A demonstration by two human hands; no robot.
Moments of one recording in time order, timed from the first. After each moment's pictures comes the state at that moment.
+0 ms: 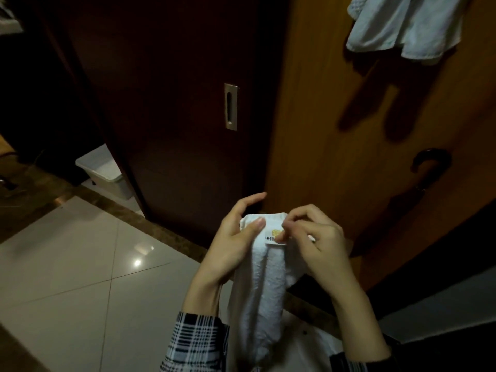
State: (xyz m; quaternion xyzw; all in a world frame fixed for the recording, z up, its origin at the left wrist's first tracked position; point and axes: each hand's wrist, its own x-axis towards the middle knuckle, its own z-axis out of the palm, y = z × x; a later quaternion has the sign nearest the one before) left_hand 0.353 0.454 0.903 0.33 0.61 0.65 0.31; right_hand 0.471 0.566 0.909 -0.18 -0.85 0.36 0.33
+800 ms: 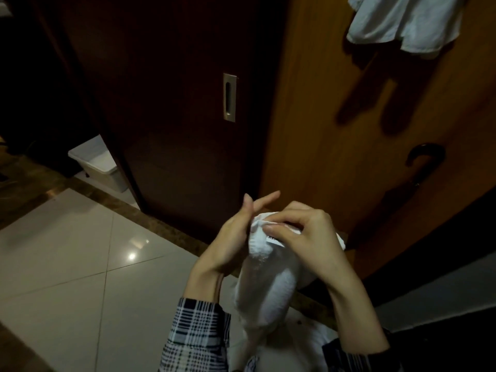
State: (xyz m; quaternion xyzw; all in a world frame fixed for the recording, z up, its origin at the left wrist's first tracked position) left_hand 0.362 0.454 0.904 0.29 0.51 0.67 0.46; right_hand 0.467 0.549 0.926 -0.23 -0.85 0.43 0.22
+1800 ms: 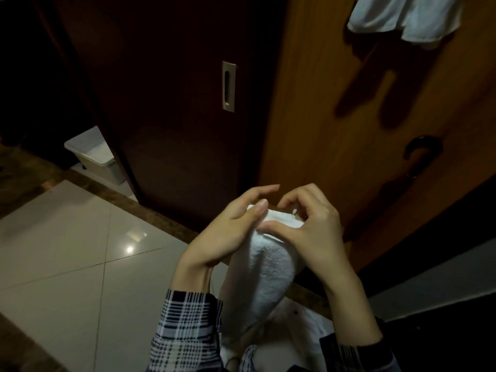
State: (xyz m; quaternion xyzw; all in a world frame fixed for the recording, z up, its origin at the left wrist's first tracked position) left_hand 0.361 0.432 0.915 0.43 0.60 0.57 0.37; right_hand 0.478 0.540 0.921 -0.23 -0.87 0.32 0.29
